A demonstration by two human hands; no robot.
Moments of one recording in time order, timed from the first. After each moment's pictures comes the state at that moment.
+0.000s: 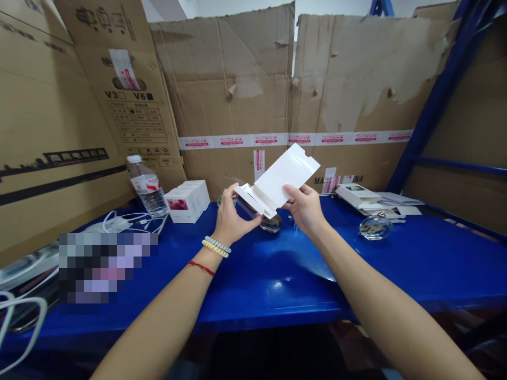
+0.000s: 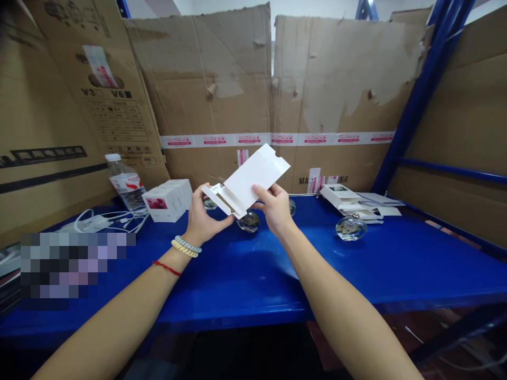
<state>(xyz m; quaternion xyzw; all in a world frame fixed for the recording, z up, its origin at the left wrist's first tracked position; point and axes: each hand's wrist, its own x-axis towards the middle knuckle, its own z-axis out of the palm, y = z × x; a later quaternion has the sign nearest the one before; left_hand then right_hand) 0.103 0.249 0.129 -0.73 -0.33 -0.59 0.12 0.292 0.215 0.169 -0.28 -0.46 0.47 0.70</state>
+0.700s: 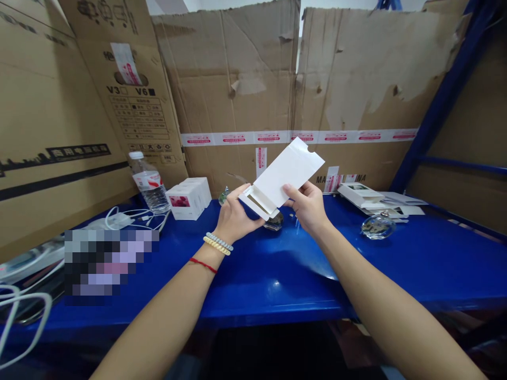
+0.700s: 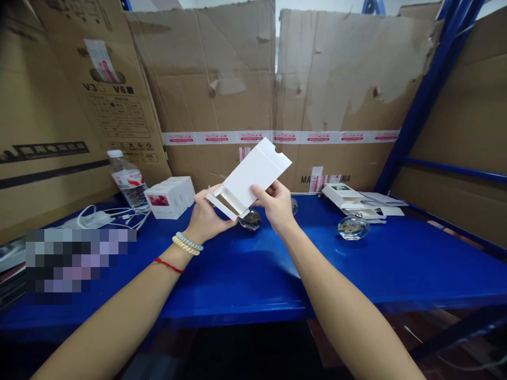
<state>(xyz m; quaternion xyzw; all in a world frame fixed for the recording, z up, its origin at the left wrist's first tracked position) 0.105 0.248 0.128 -0.75 -0.31 -0.56 0.17 0.290 0.213 0.168 -0.28 -0.49 0.42 0.71</state>
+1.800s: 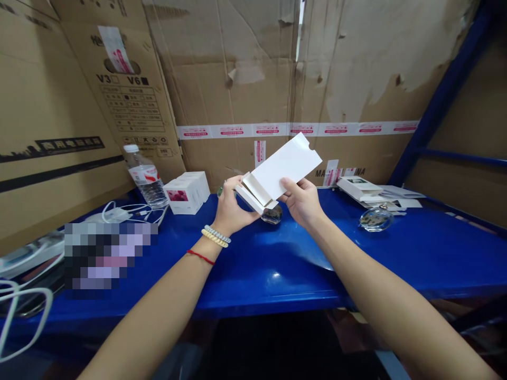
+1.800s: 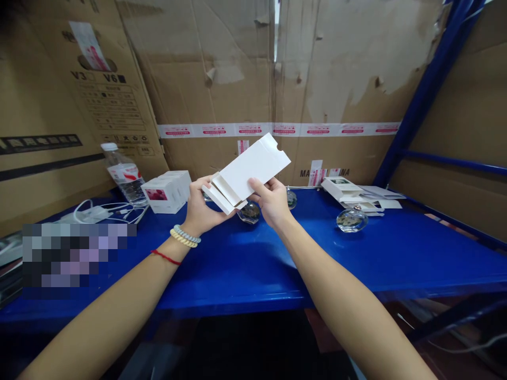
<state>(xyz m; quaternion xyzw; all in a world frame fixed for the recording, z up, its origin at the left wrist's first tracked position) 0.102 0.247 0.136 -0.74 -0.26 -0.60 0.12 0.283 0.217 0.162 -0.24 -0.45 0.48 0.71</state>
